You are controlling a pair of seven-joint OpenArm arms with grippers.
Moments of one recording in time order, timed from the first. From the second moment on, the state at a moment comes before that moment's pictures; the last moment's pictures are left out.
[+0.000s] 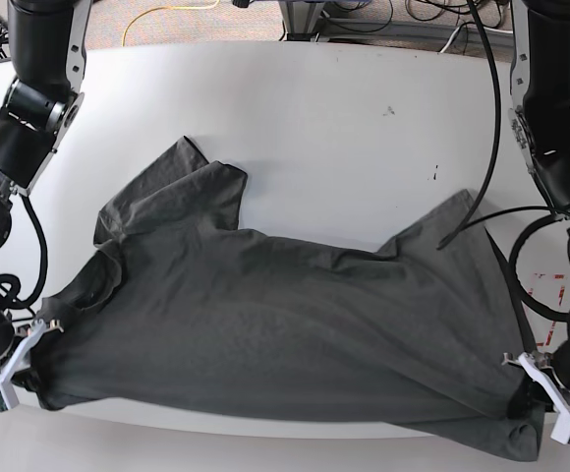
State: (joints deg) left arm -40.6 -24.2 -13.4 85.9 -33.2 -33.8 65.6; right arm 35.2 28.2 20.2 89.3 24.6 41.3 -65.9
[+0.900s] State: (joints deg) left arm -75.4 -24.6 -19.0 87.4 -27.6 -33.9 72.8; right arm 82.2 35.5 -6.0 68.6 25.8 41.6 -64.8
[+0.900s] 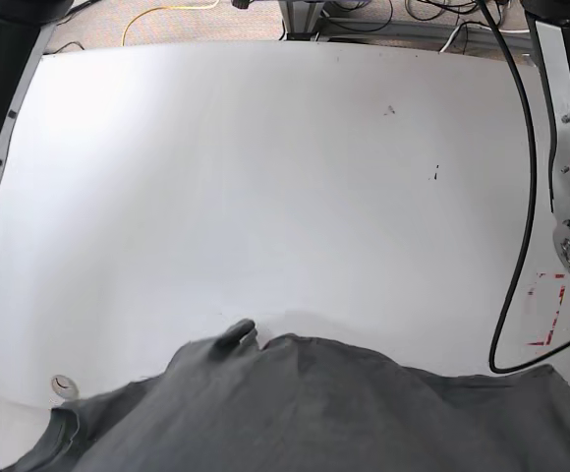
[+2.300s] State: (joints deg) left arm -22.4 -23.3 -34.8 102.6 -36.1 -34.0 73.2; right arm 17.2 29.3 29.5 102.4 31.8 41.4 -77.1
